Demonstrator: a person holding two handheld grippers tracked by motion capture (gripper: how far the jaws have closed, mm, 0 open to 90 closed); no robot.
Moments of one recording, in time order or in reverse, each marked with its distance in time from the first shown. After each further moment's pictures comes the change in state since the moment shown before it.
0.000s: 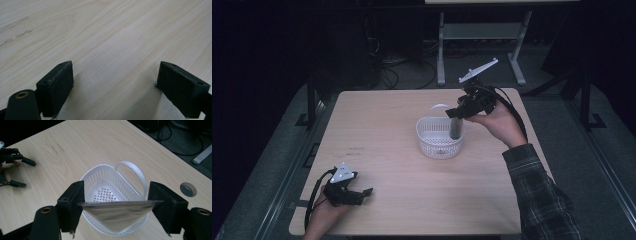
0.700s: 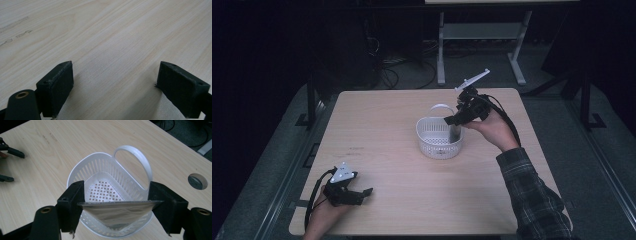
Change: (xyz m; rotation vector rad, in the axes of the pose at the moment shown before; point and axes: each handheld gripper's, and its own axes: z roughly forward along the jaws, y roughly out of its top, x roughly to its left) left arm 0.000 0.000 0.000 0.000 0.000 0.001; right arm -0.006 -0.017 0.034 0.052 -0.002 0.014
